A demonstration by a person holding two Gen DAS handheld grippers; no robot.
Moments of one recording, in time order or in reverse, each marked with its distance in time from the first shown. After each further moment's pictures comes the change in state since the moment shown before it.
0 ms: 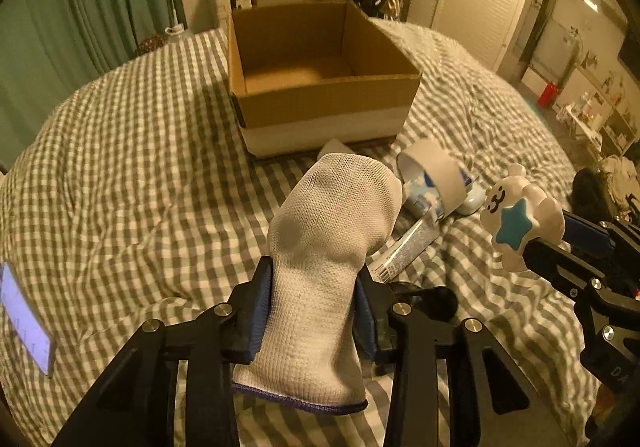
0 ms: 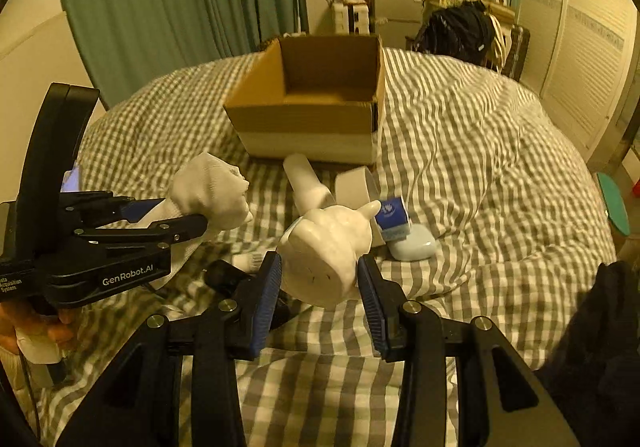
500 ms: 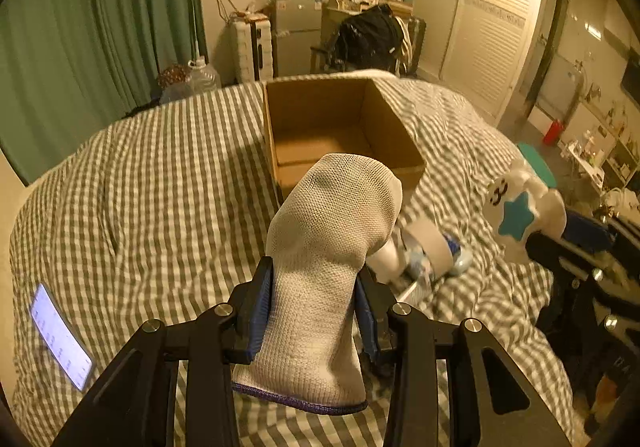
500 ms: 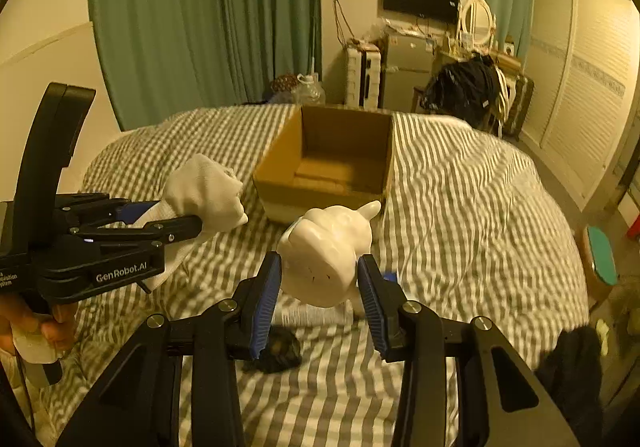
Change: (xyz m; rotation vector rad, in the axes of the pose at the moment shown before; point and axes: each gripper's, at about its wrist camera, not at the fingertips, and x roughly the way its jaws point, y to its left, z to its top) left arm -0.061 0.024 0.043 -0.051 -0.142 0.031; right arm -0.052 0.023 0.055 -0.091 -0.143 -0.005
